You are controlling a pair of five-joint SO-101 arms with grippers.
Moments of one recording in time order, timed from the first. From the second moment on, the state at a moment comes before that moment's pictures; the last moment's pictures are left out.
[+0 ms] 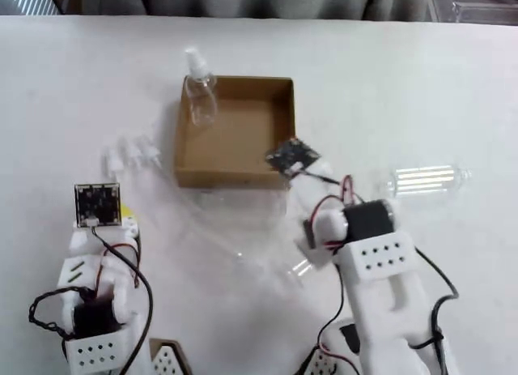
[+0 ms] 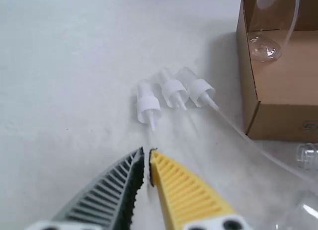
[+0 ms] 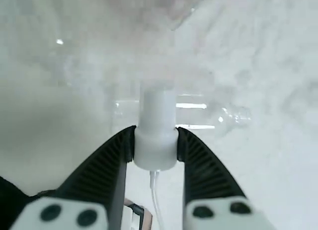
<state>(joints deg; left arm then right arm) -17.3 -103.7 97.1 49.2 -5.9 -15.5 -43.1 41.8 86.4 27.0</state>
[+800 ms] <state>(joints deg) -17.3 -103.7 97.1 49.2 -6.5 30.2 -29.8 48.7 64.8 41.3</state>
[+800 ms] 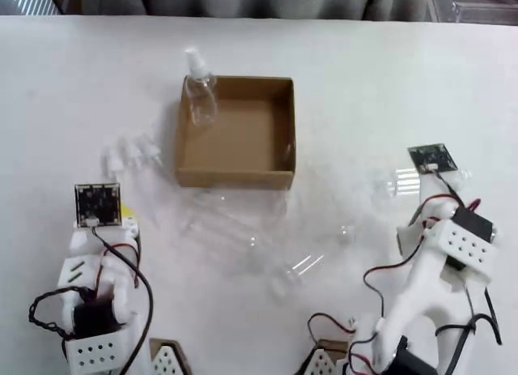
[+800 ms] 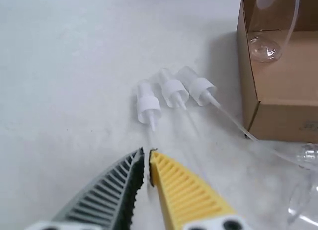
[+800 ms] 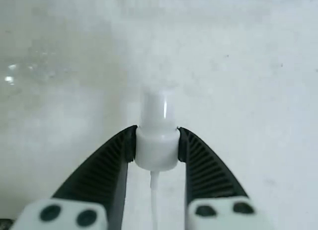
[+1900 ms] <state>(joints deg) -14.7 -103.7 97.1 49.2 -9.1 34.5 -26.4 43.3 76.7 43.5</state>
